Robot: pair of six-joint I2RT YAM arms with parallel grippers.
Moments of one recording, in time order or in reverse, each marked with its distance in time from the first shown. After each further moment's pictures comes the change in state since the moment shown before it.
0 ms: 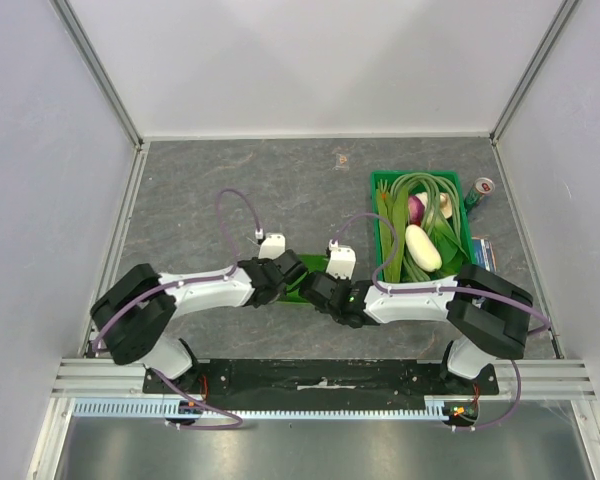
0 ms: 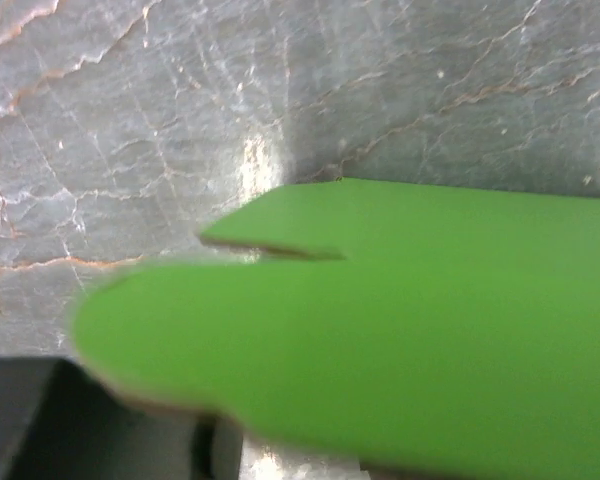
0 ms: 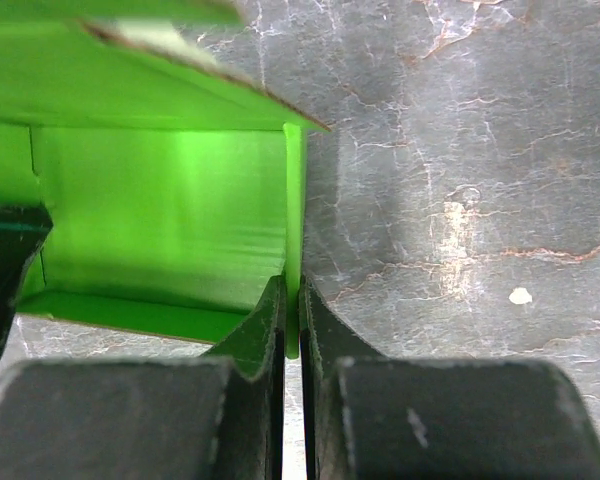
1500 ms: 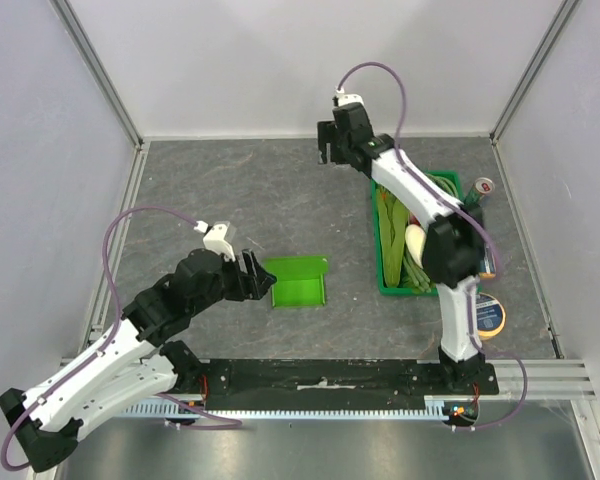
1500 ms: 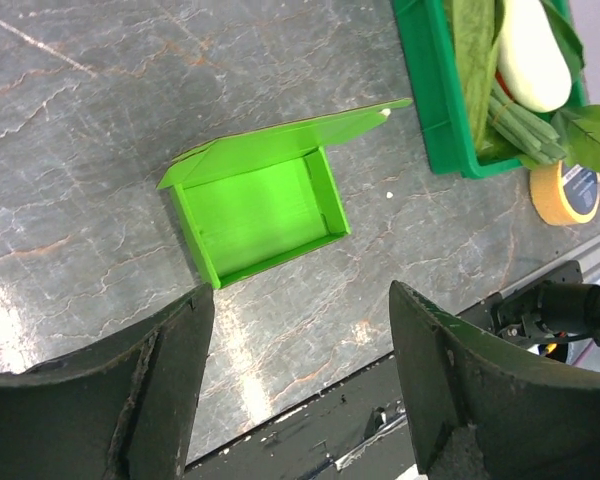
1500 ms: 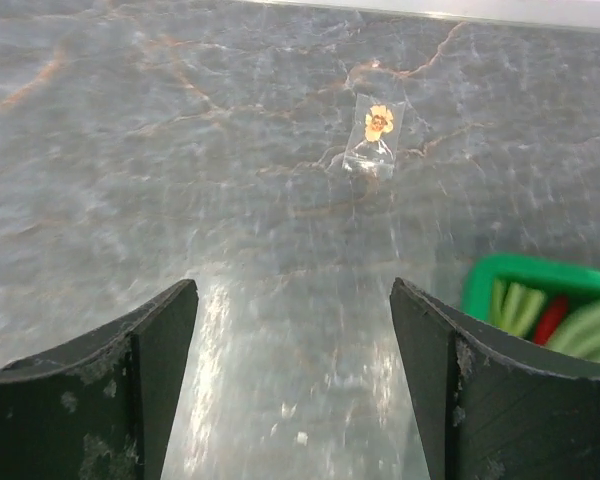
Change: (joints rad) left arm 0.154 -0.899 -0.125 -0.088 0.449 0.127; right arm -0.663 0.406 1.098 -0.270 -0.336 -0.806
